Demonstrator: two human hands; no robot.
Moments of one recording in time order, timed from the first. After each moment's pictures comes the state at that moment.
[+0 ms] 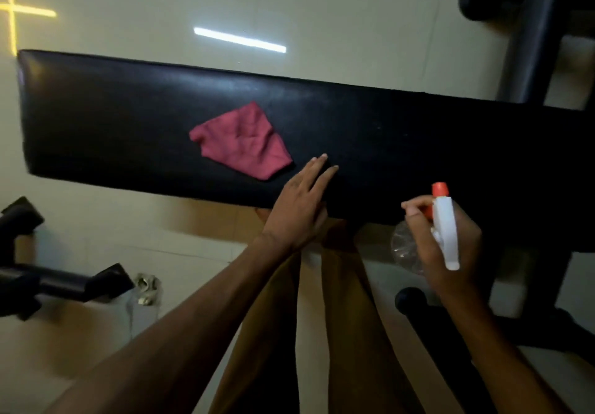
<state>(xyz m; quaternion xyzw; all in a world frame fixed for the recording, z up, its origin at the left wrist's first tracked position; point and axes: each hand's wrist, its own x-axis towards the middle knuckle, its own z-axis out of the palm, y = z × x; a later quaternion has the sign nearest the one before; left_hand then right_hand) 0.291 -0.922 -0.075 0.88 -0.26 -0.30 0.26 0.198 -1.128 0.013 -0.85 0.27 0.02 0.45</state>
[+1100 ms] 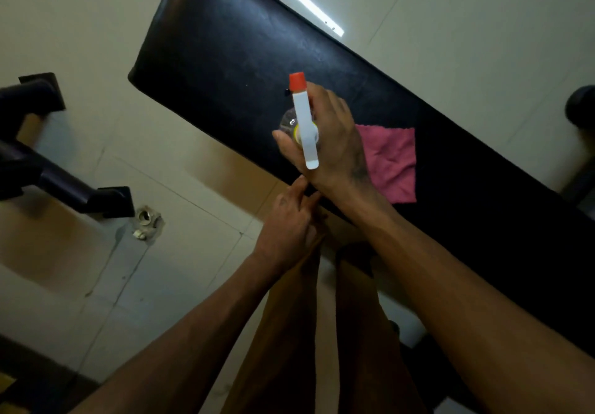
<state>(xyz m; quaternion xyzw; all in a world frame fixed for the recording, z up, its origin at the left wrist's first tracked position) 0.281 -0.737 -0.084 0.92 -0.05 -0.28 0.27 0.420 -0.824 -0.036 -0.89 -0.09 0.12 0.43</state>
